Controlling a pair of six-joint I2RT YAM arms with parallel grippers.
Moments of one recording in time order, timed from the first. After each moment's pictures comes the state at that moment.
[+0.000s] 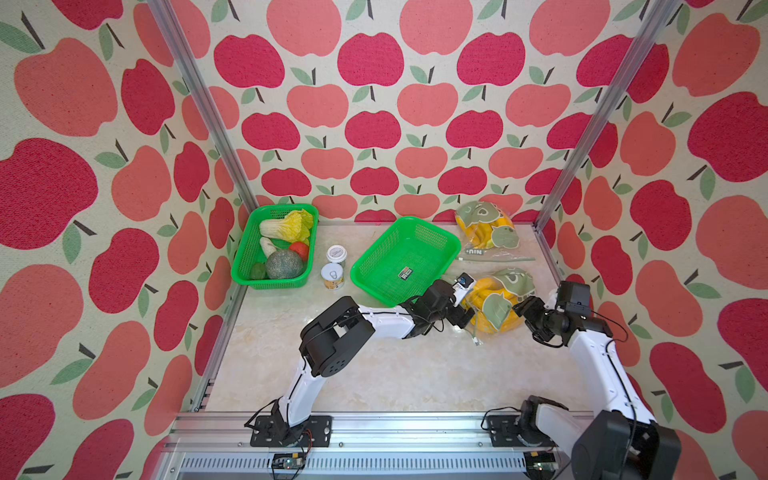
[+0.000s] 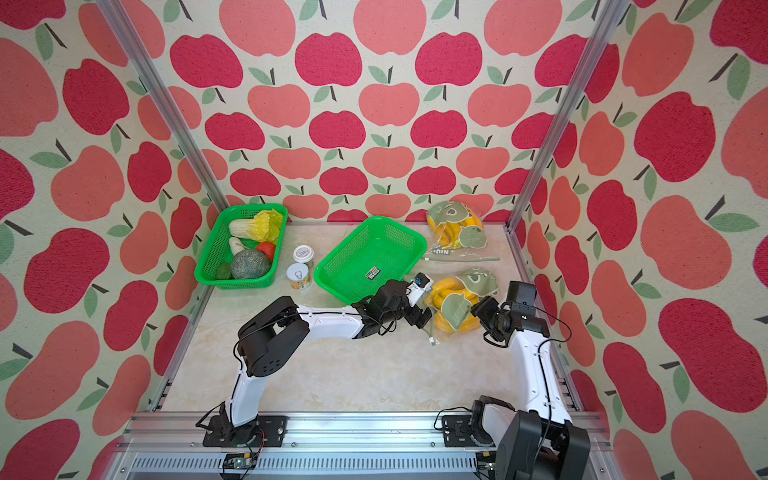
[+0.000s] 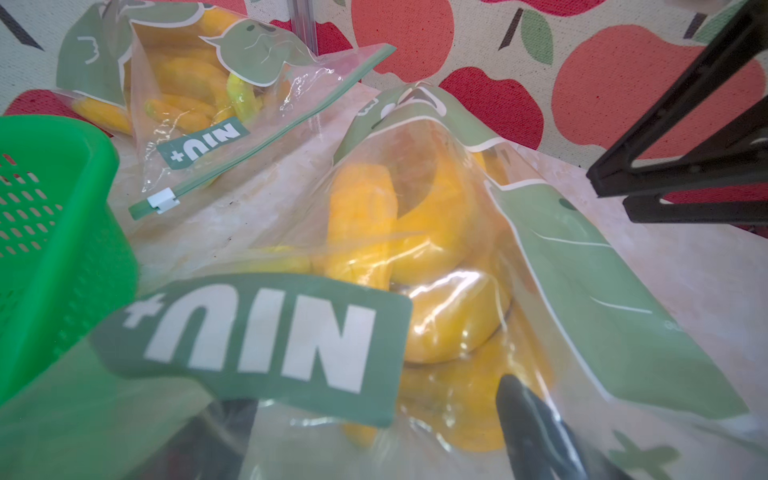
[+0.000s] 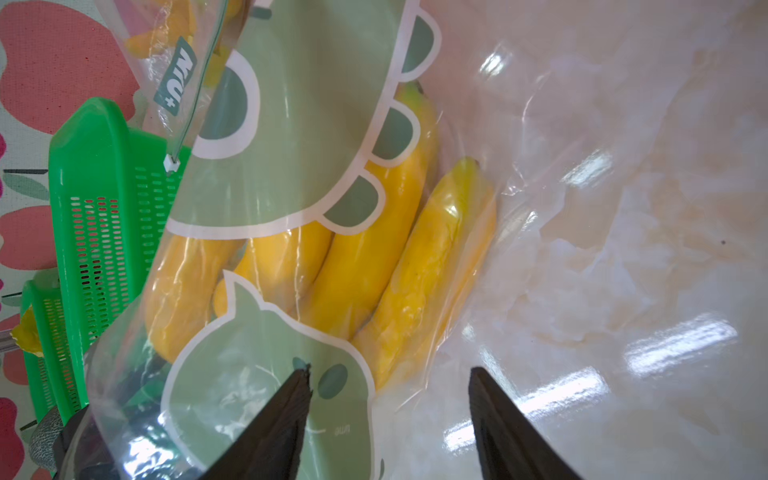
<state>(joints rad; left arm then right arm) -0.97 2.11 1.32 0.39 0.06 -0.03 -0.18 1.08 0.71 -0.63 -0.31 0.61</state>
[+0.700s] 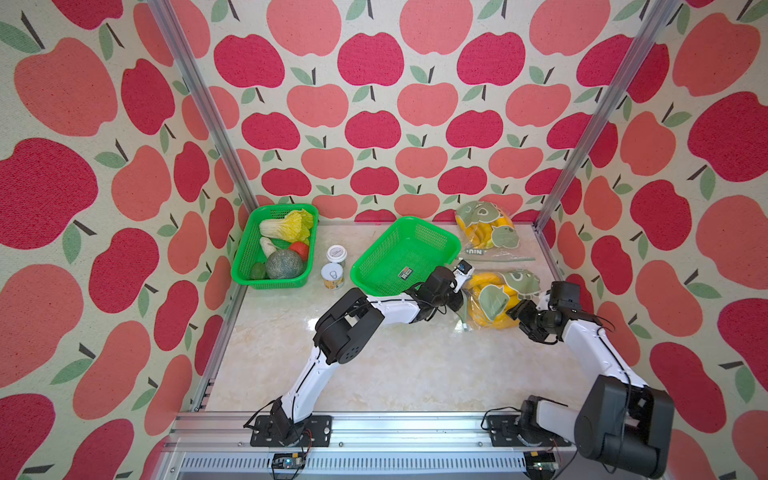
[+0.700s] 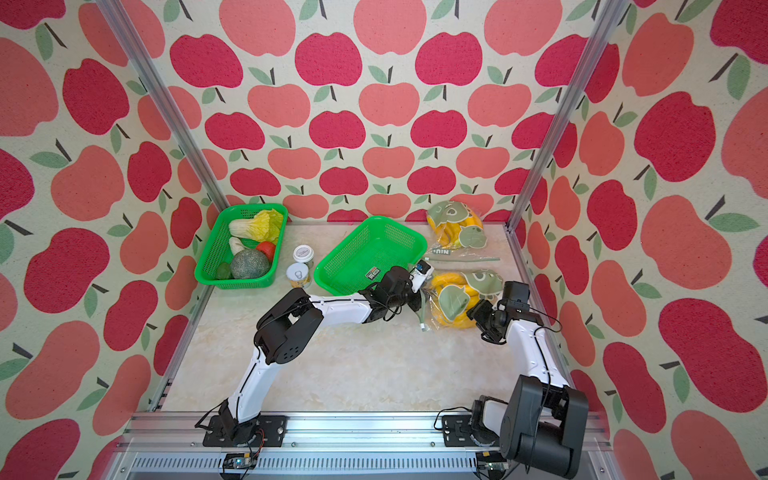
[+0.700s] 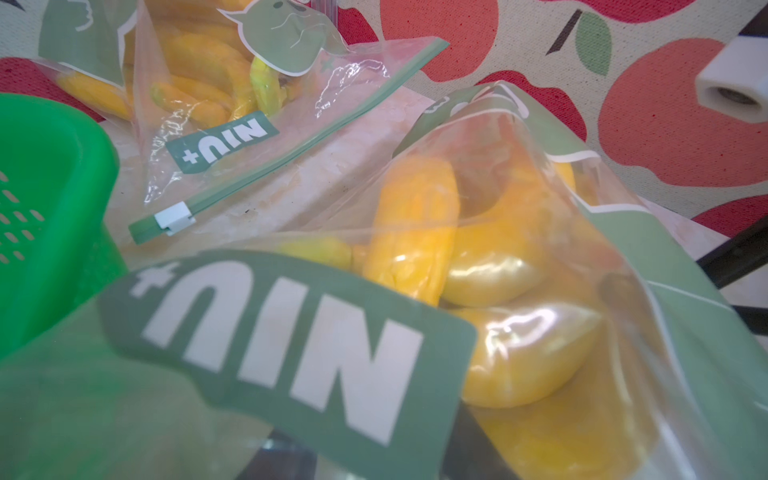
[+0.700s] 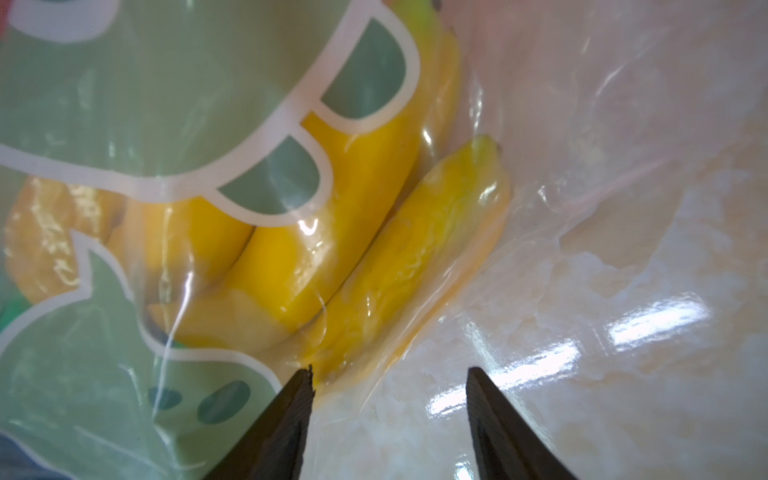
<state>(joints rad) -0.91 2.27 1.54 0.31 0.13 -0.07 -0.18 1.20 0.68 -0.57 -0.33 0.54</state>
